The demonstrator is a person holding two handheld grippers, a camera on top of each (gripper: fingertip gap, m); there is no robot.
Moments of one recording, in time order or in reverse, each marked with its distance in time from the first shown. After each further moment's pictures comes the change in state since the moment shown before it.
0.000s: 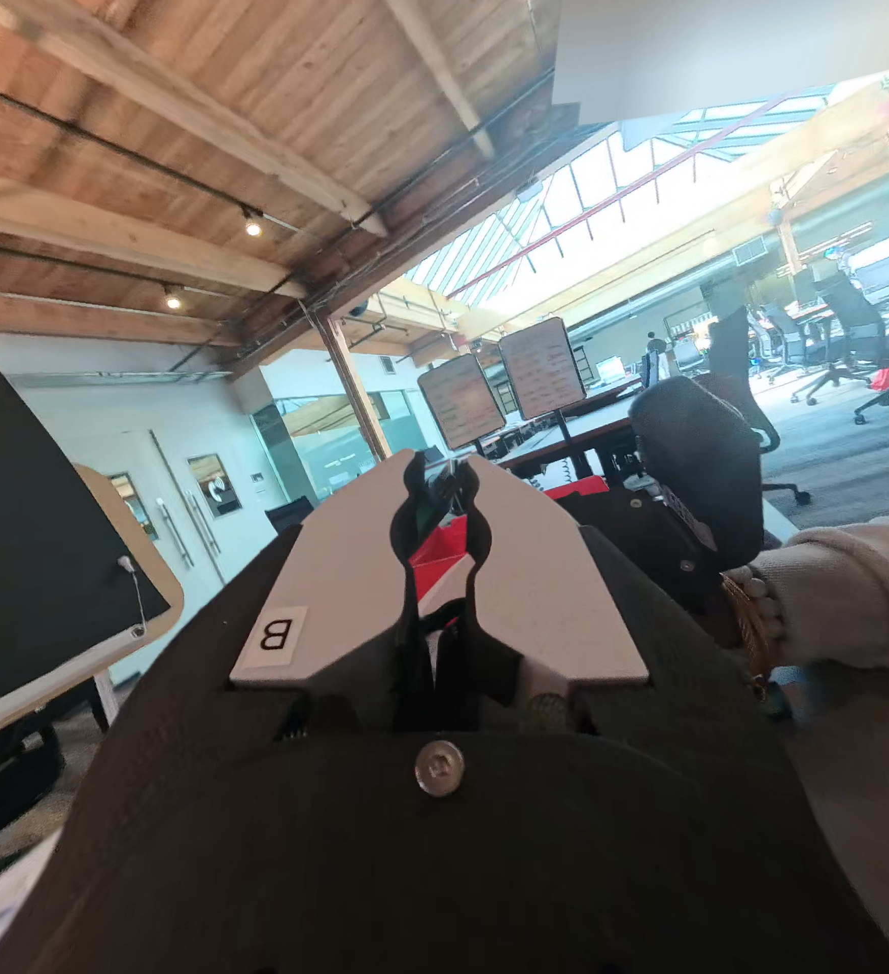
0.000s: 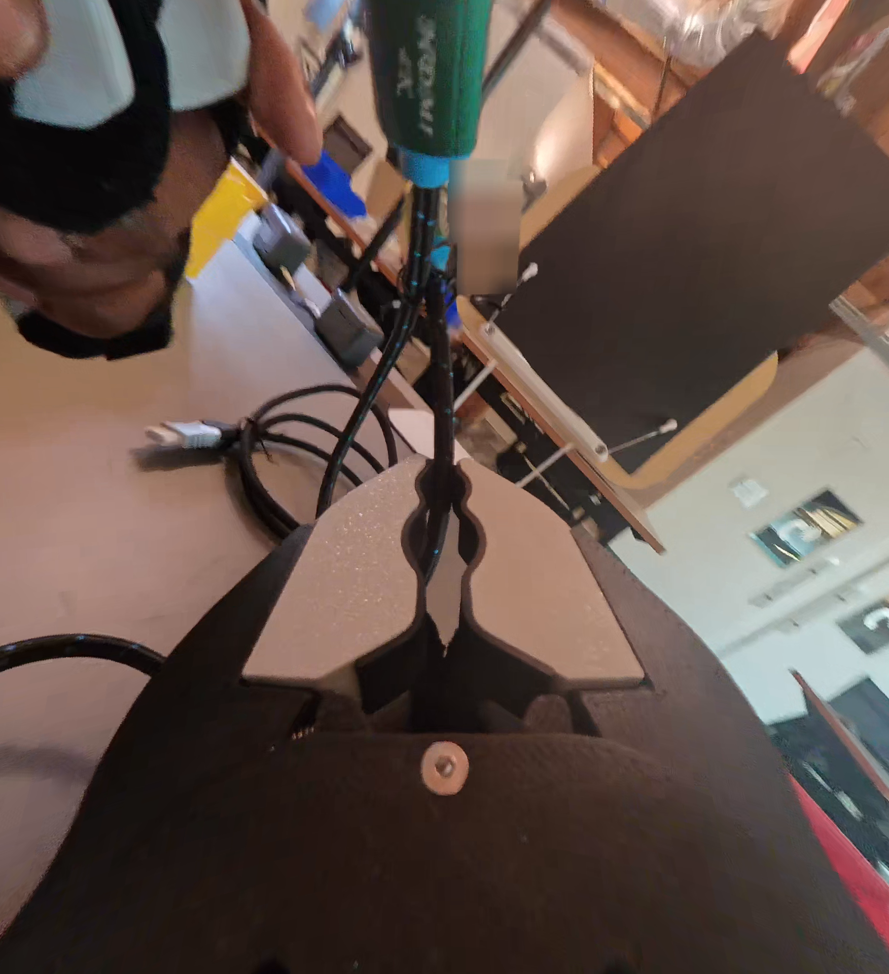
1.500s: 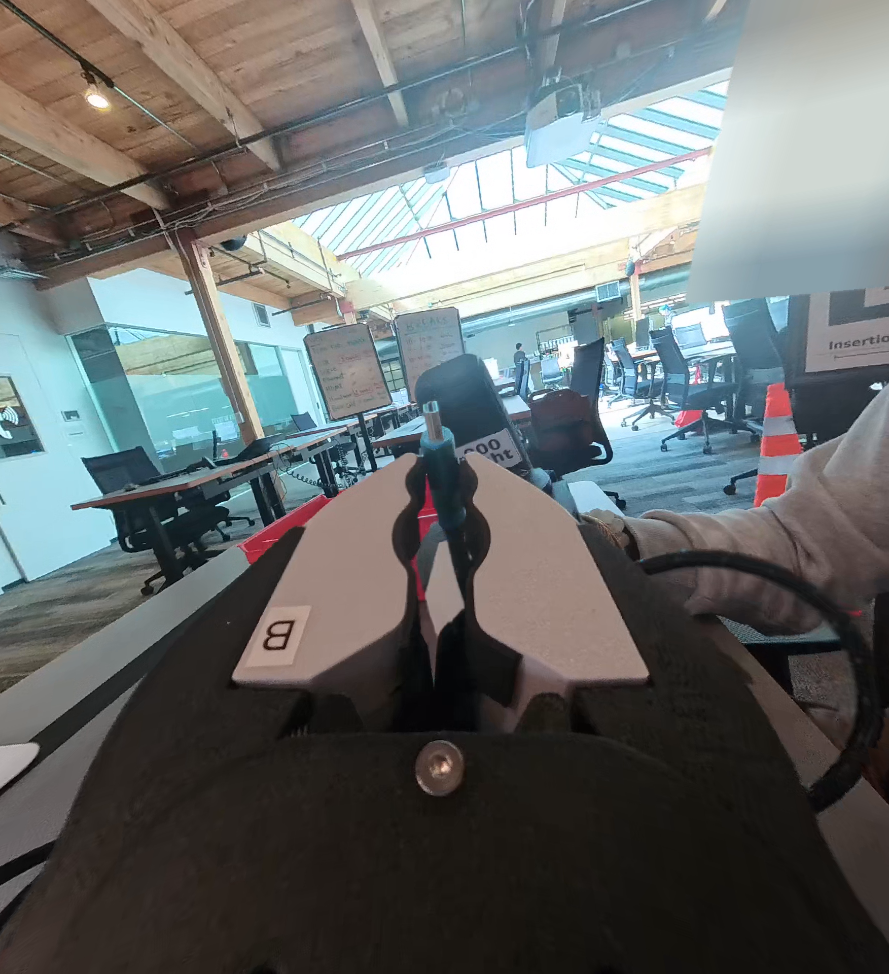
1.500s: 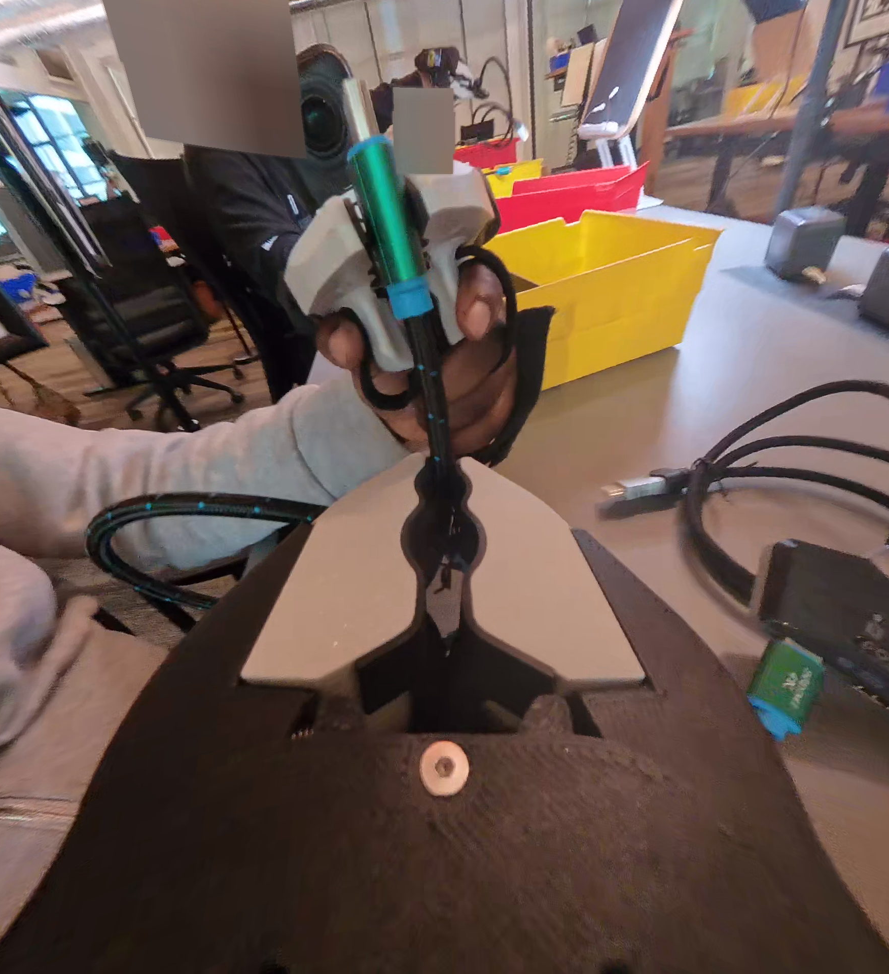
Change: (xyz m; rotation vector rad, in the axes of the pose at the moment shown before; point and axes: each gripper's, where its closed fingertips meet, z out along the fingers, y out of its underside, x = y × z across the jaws) left arm 0.009 0.009 -0.009 -0.049 0.201 -0.276; right arm -0.065 -0.050 -0.050 0.125 -1.015 0.810
